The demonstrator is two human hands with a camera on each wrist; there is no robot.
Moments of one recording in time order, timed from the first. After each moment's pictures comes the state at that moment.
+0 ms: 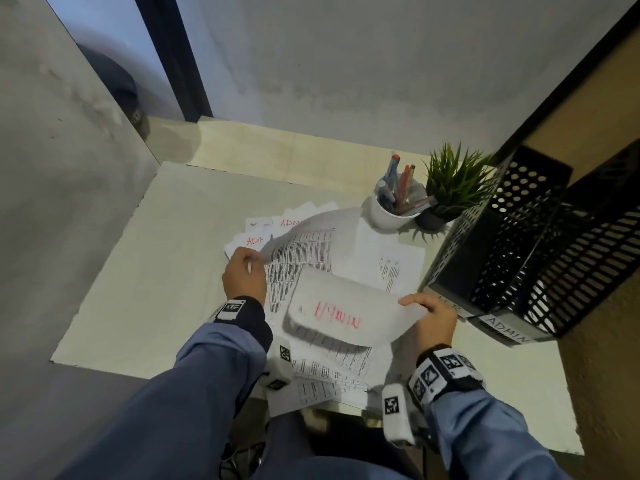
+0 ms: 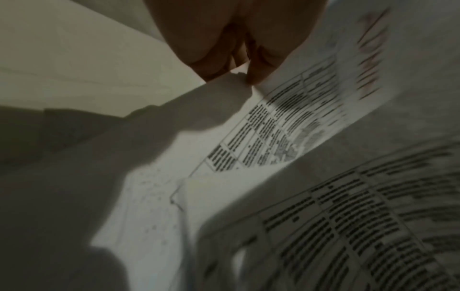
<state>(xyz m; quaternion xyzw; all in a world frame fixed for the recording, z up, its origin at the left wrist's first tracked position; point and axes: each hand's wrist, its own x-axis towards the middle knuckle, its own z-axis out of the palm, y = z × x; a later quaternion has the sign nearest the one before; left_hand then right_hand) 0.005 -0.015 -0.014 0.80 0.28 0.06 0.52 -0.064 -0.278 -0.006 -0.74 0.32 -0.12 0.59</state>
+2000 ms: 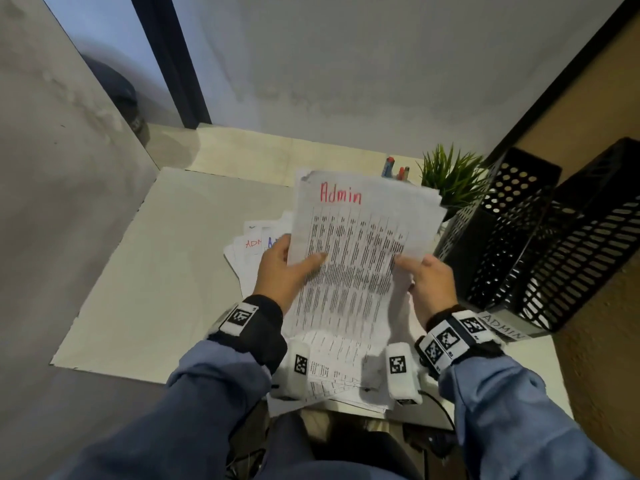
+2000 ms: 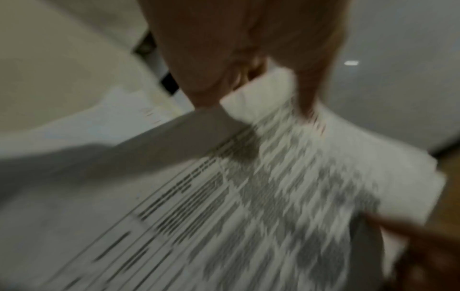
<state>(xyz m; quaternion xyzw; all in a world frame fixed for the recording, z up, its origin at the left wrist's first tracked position) -0.015 -0.060 0.066 0.67 0.12 -0.11 0.72 -0.025 -0.271 0.066 -0.68 0.29 -0.01 0.68</state>
